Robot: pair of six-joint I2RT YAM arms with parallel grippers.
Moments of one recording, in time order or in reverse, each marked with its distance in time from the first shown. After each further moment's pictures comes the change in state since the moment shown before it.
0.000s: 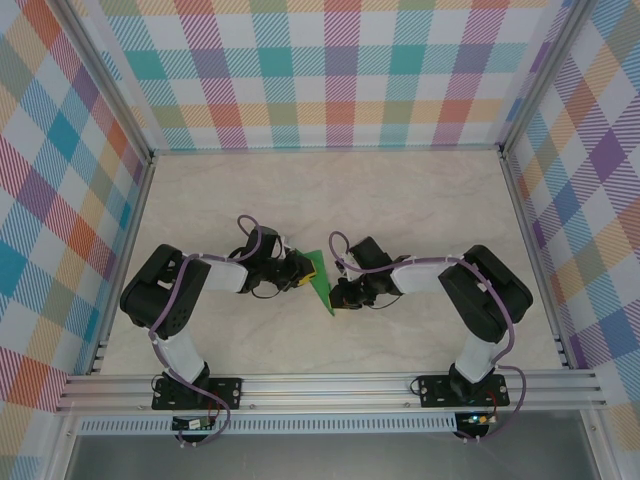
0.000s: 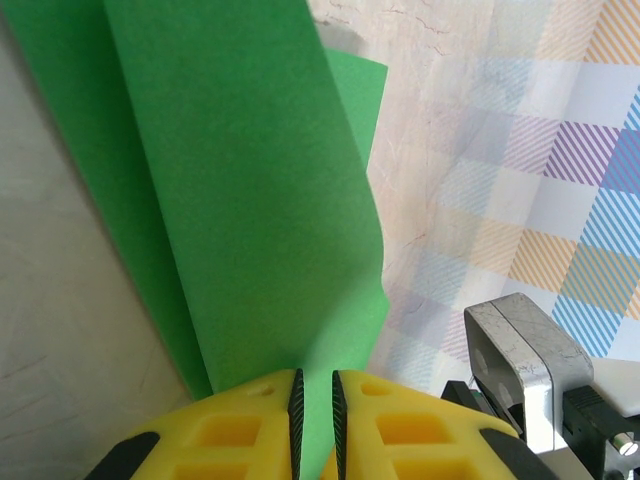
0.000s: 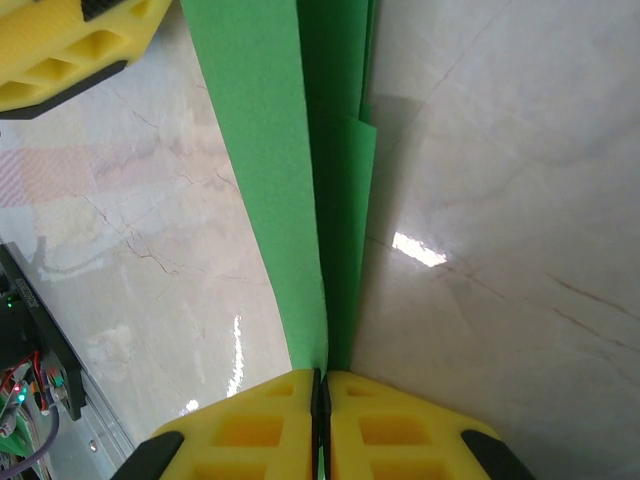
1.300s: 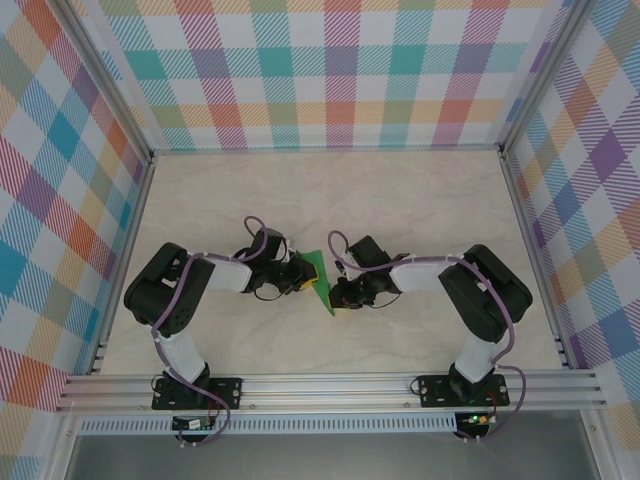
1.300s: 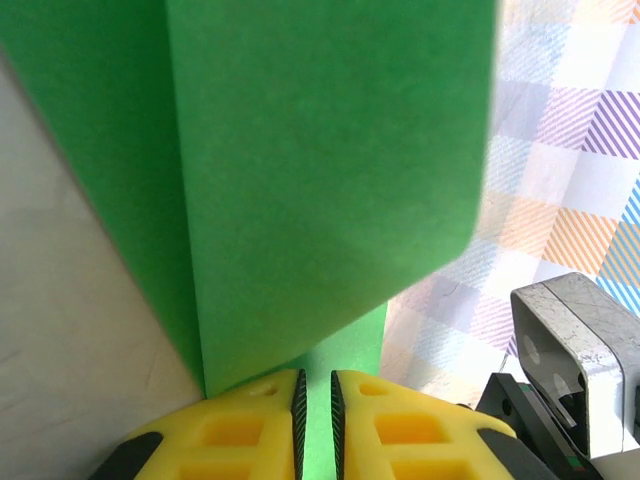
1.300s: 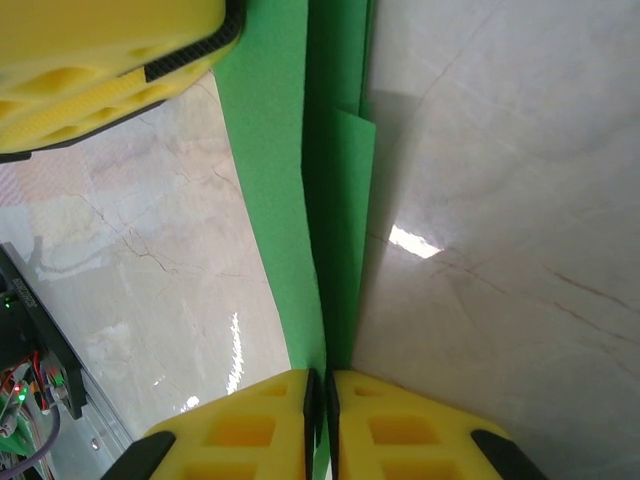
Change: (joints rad) left arm -0.027 0.023 0.020 -0.058 -0.011 0.056; right arm 0.000 -0.003 0.019 -0.045 0.005 0.000
